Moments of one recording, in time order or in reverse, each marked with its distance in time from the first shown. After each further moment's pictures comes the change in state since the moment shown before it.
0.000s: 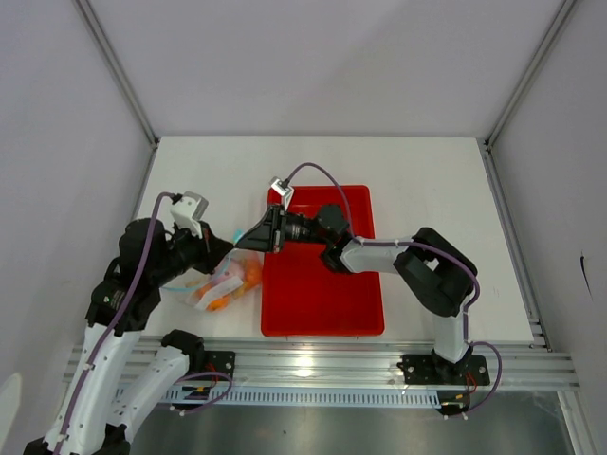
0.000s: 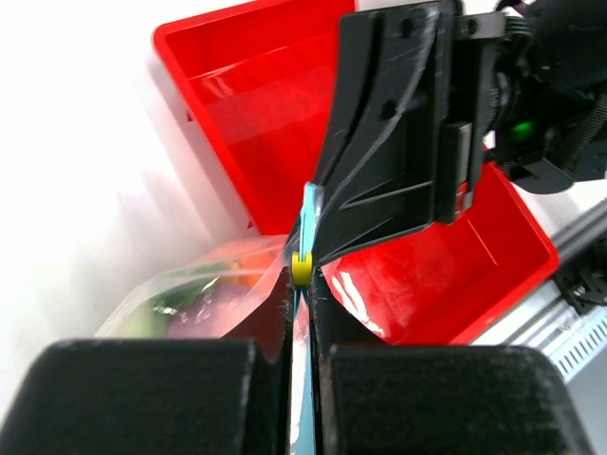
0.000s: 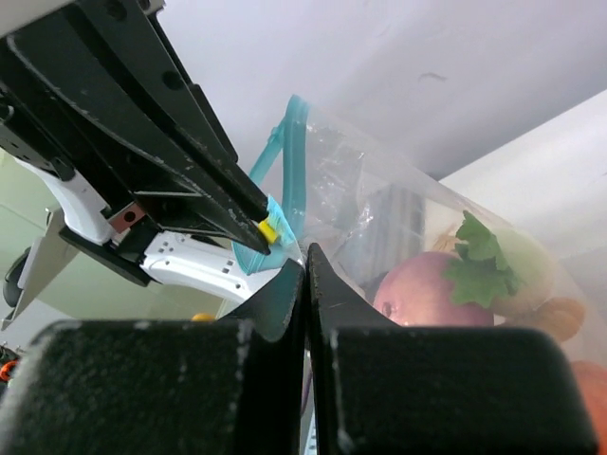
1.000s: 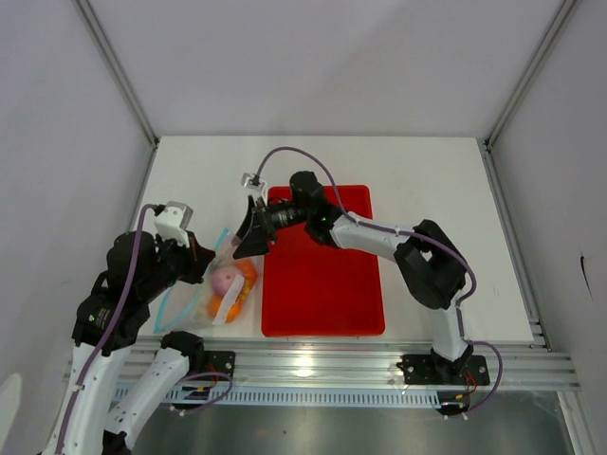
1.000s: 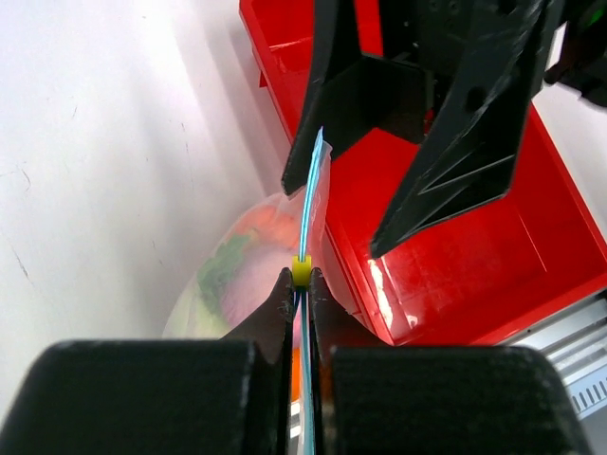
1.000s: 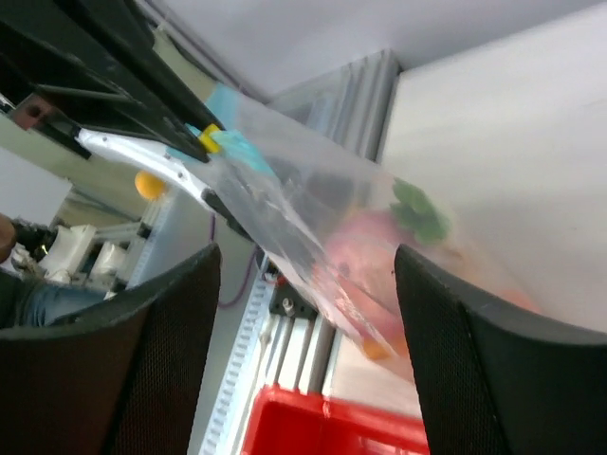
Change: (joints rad) left arm 0.000 -0.076 0.046 -0.160 -0.188 -0.013; right arm -0.036 0.077 0.298 -0.512 -0.351 -0.360
